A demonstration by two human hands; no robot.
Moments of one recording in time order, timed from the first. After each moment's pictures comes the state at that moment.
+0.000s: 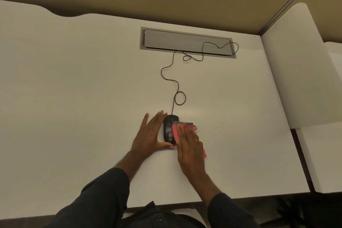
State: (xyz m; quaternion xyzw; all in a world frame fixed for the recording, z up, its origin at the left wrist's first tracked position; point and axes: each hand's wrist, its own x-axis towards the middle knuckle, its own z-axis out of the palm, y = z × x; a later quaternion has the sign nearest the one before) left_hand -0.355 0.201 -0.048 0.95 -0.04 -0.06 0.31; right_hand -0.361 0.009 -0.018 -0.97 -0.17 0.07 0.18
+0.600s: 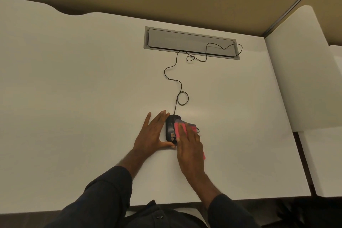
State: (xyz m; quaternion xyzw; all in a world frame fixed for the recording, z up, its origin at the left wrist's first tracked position) left_hand -0.356 0.201 -0.046 0.95 -0.03 -0.06 0.32; right_hand -0.363 0.024 -0.003 -0.97 -0.15 0.09 0.16
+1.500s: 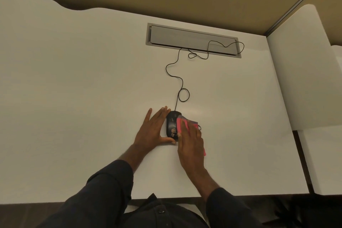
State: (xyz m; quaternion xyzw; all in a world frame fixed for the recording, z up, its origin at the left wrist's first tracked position) left_hand -0.355 0.201 -0.052 0.96 -0.04 -0.06 0.29; right_hand -0.360 0.022 -0.015 -0.98 -0.15 0.07 0.12
